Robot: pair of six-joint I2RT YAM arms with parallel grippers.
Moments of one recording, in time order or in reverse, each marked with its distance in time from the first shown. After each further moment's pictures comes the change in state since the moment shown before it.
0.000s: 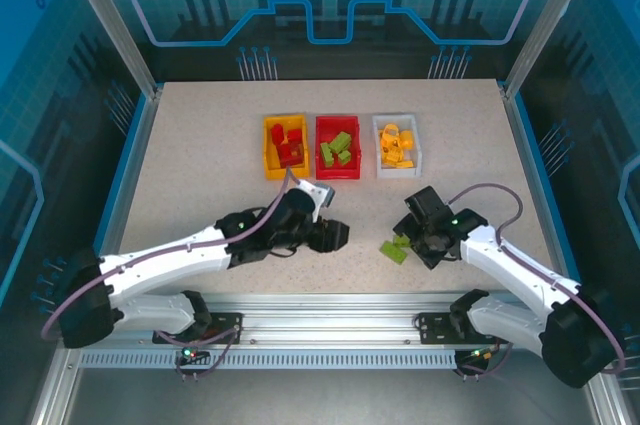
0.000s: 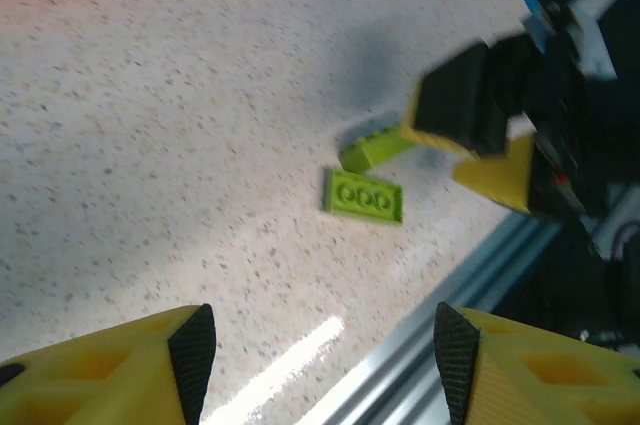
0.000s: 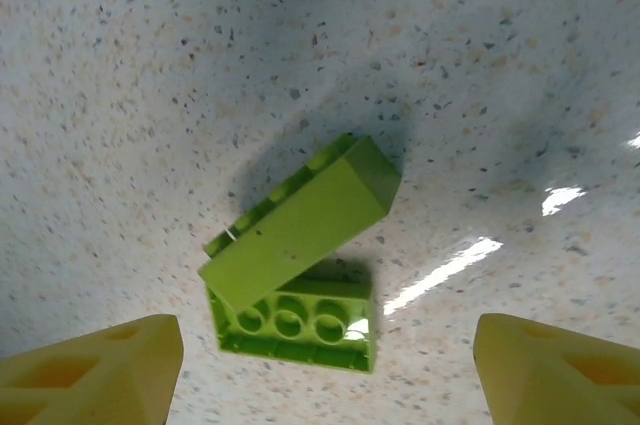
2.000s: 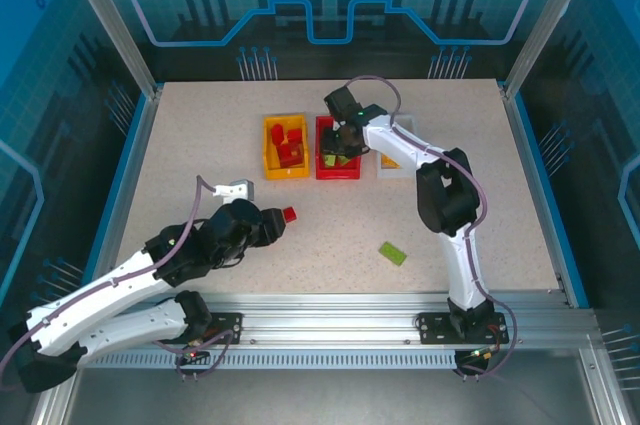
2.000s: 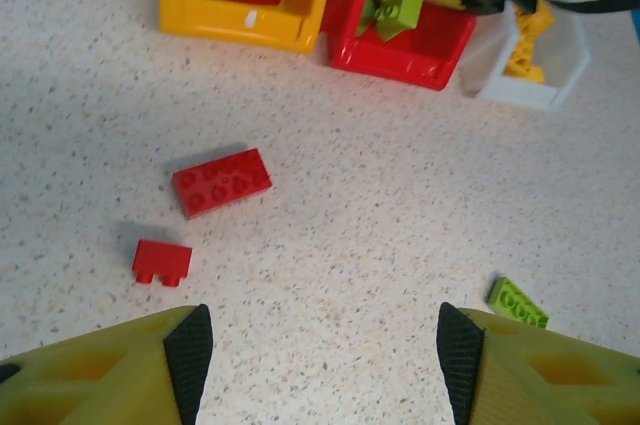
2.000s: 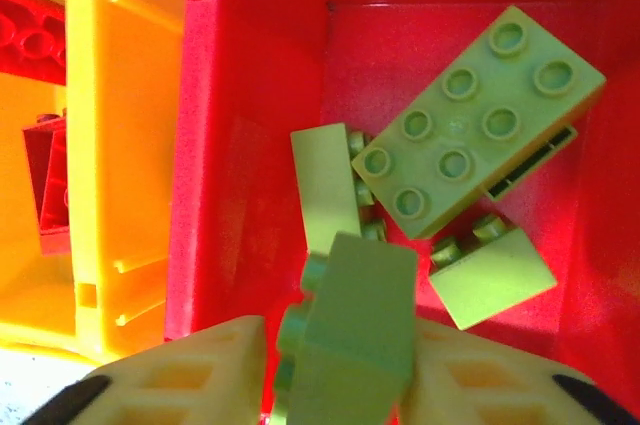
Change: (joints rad) left arm 0.086 -0.358 0.017 -0.532 -0.388 -0.317; right arm 0.042 1.126 1.257 0.013 -0.091 -0.853
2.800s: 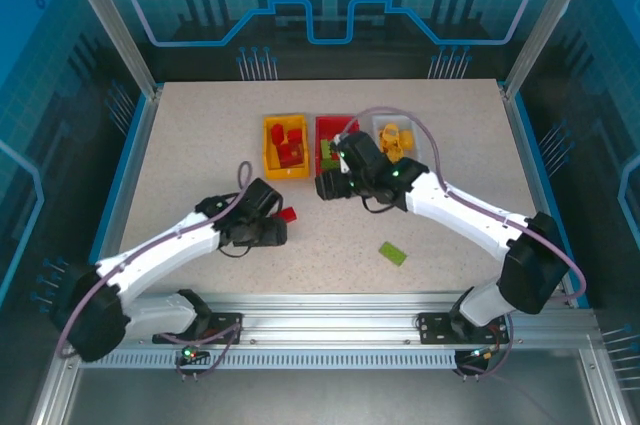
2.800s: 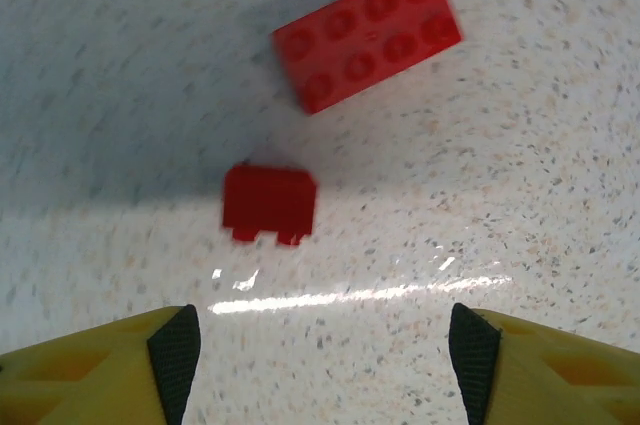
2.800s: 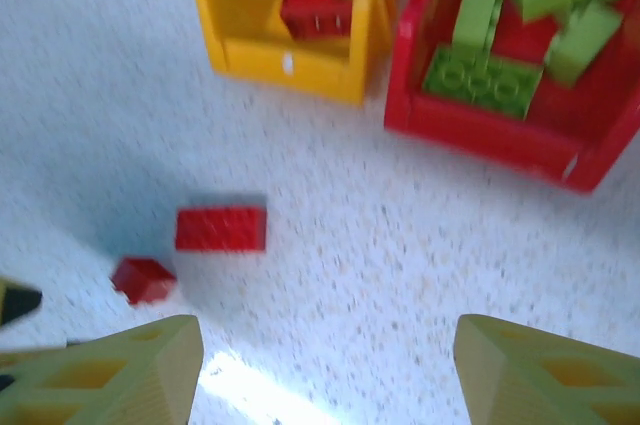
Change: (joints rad) left arm 0.260 0.467 0.037 -0.021 0.284 0.355; right arm 0.246 -0.717 -0.720 0.188 0.091 -0.063
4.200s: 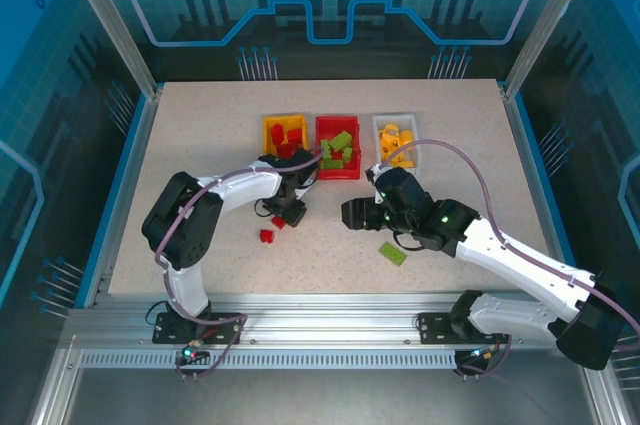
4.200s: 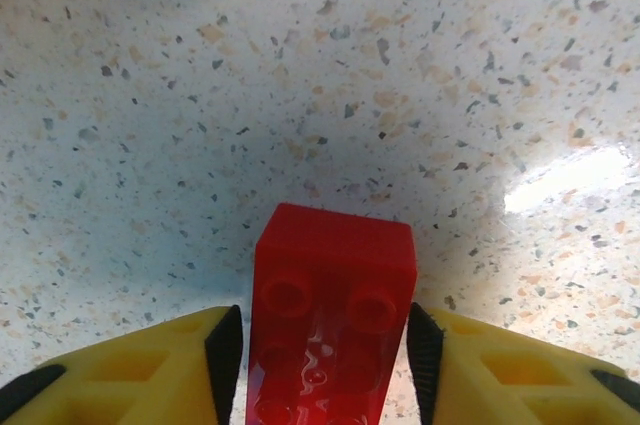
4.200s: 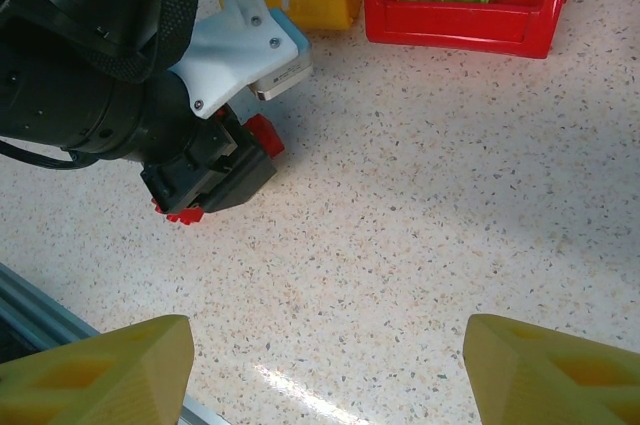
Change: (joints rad) left arm 0.067 0.576 0.347 0.002 -0.047 0.551; right arm 0.038 -0.394 -0.260 0.000 0.011 0.152
